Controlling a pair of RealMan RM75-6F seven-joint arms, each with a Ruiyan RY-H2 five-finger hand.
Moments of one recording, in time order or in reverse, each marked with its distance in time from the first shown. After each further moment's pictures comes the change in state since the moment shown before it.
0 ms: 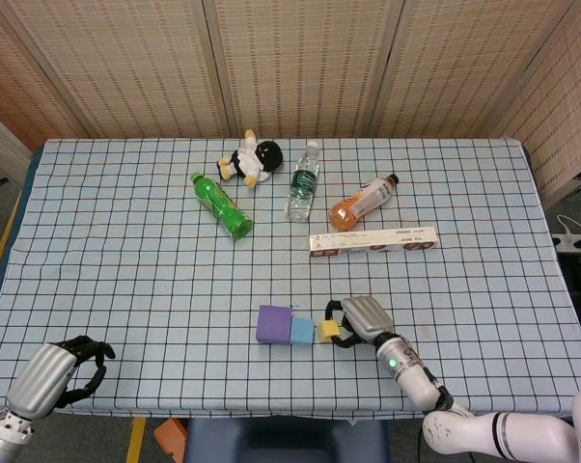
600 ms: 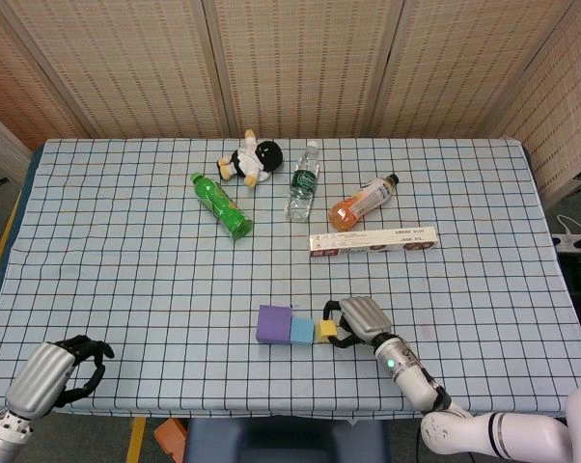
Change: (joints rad) left arm 0.001 0.001 -0.002 0.001 0.000 0.006 -0.004; right arm -0.005 -0.023 -0.010 0.041 -0.047 0.009 0.054
